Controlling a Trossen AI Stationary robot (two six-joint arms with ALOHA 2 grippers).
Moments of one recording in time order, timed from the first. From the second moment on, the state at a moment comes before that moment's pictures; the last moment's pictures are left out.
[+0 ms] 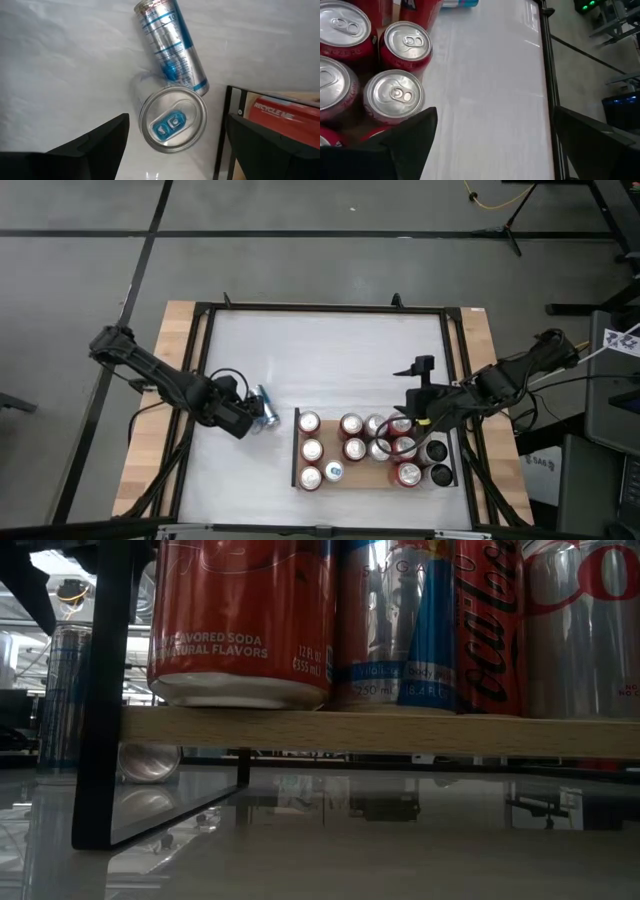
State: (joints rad) left arm -0.47 1.29 1.10 -1.20 -0.28 -2.17; right arm 0.53 1.19 1.30 -1.09 0.64 0.07
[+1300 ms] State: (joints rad) left arm -0.46 1.43 1.10 -1.17 -0.27 -2.15; right arm 0.53 1.19 1.28 -1.05 0.61 0.07
